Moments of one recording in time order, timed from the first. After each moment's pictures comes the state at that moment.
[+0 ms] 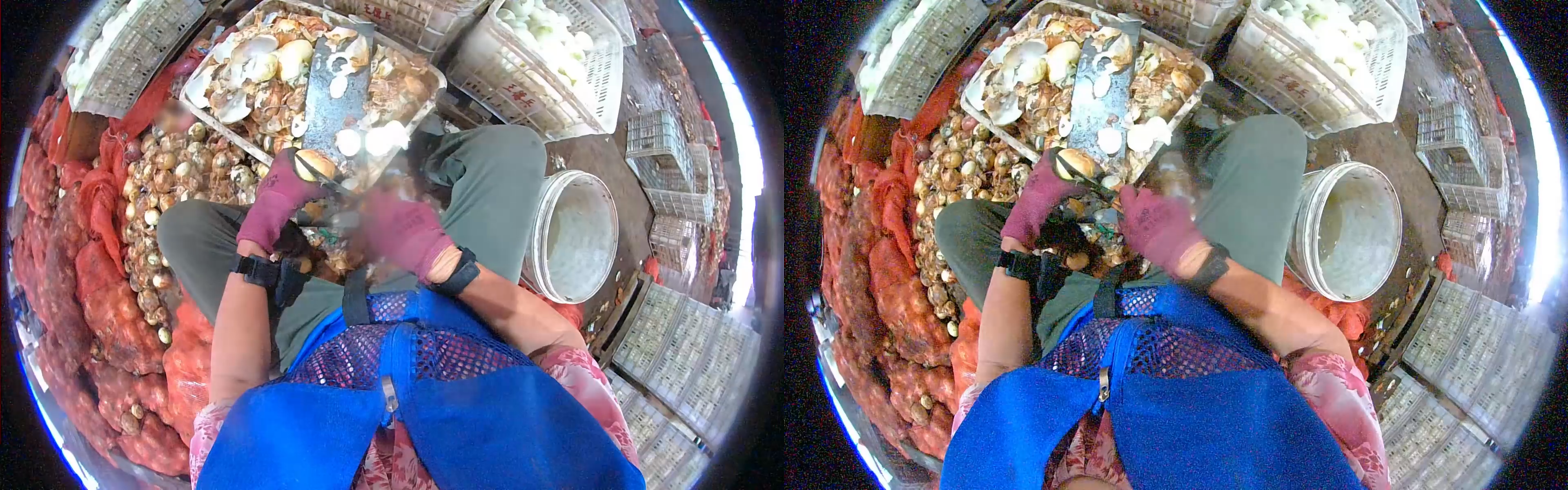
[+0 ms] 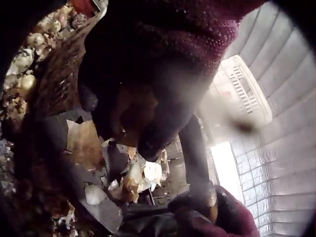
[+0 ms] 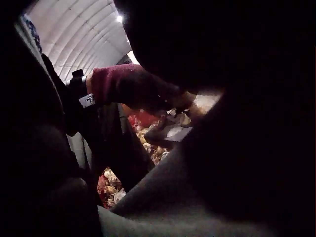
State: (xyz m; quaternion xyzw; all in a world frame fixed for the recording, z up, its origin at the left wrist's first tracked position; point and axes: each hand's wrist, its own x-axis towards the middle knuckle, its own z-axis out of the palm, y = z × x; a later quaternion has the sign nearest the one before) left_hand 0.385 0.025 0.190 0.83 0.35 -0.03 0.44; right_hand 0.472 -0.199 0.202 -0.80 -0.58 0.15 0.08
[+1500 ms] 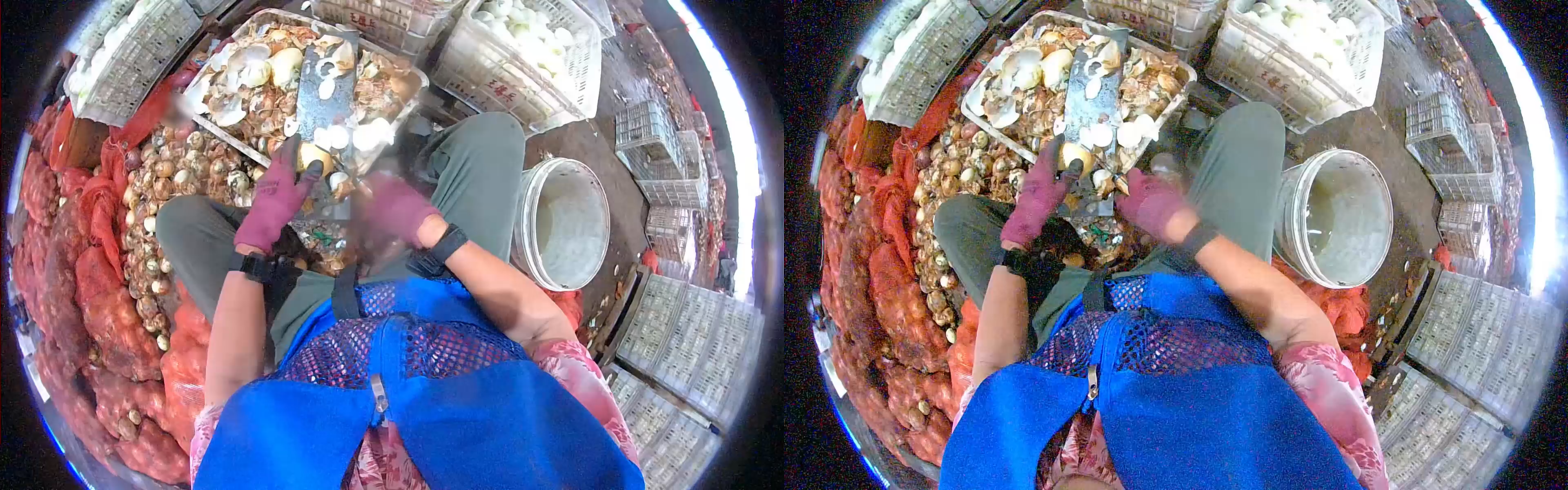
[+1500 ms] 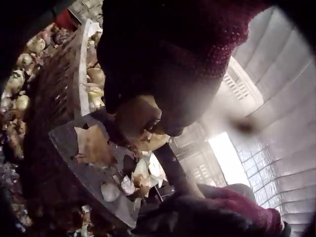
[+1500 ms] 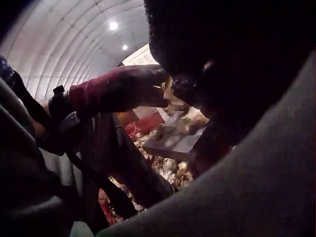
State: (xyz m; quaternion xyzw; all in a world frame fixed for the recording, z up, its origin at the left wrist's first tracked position) left_hand 0.376 0.000 0.201 0.92 0.25 0.09 0.29; right_hand 0.494 -0.204 0.161 -0.80 -0.50 0.27 0.19
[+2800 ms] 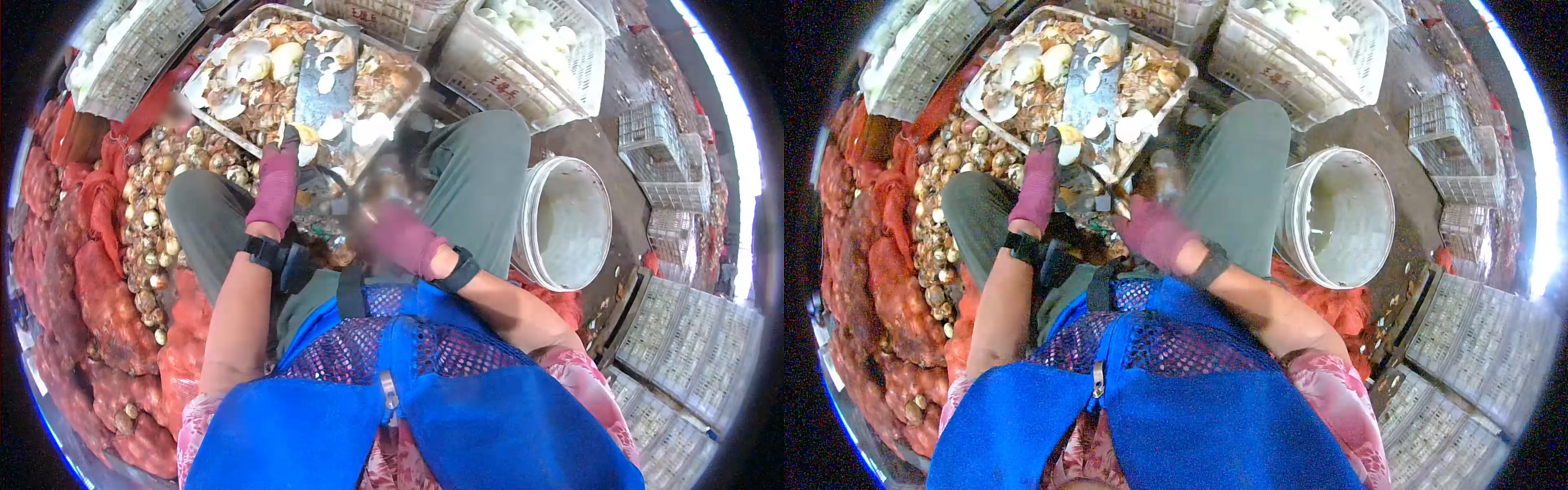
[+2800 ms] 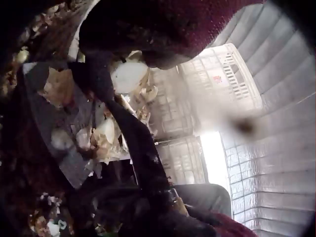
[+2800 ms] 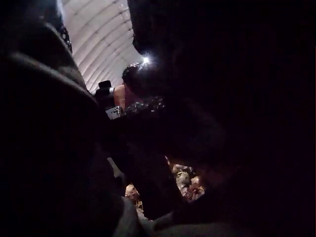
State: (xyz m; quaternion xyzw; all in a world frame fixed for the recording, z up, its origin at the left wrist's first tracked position) left_hand 0.403 0.002 0.190 0.68 0.52 0.10 0.51; right_hand 0.463 -0.233 0.205 -0.76 -0.54 0.31 0.20
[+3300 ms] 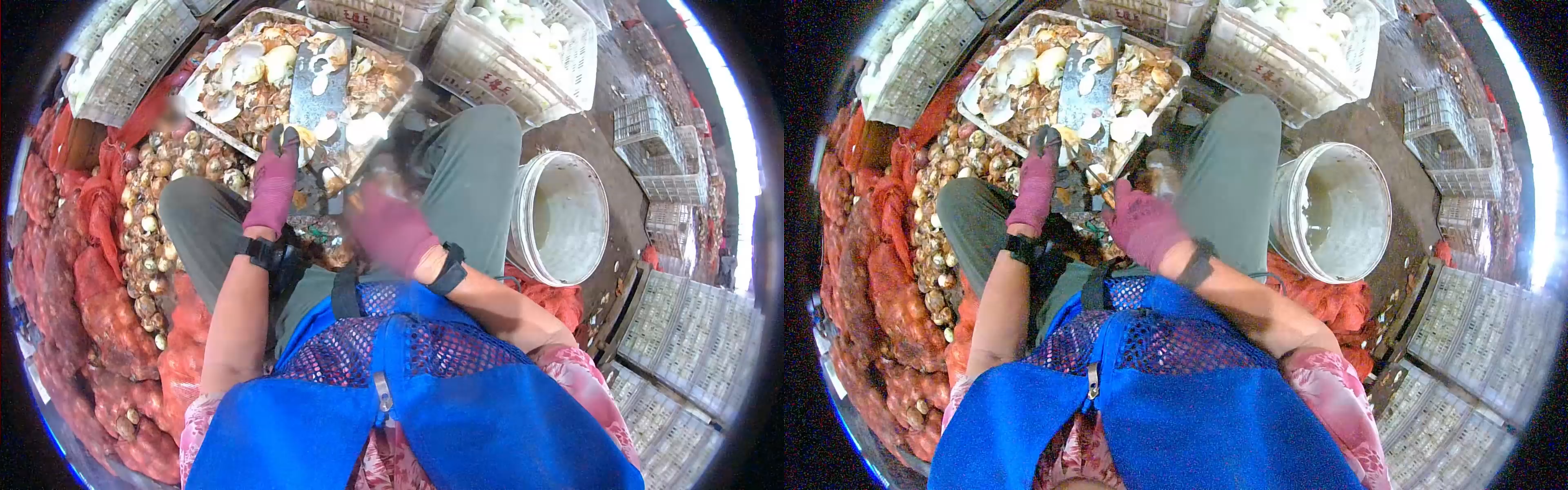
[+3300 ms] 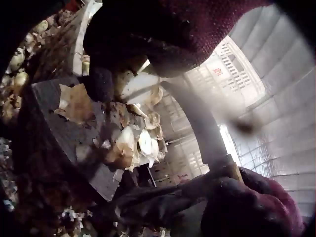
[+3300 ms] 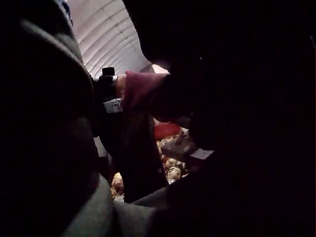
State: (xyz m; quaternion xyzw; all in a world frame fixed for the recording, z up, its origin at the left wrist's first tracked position) left_hand 0.397 -0.008 0.210 0.76 0.46 0.07 0.45; right_hand 0.448 -0.219 0.229 -0.84 -0.48 0.22 0.10
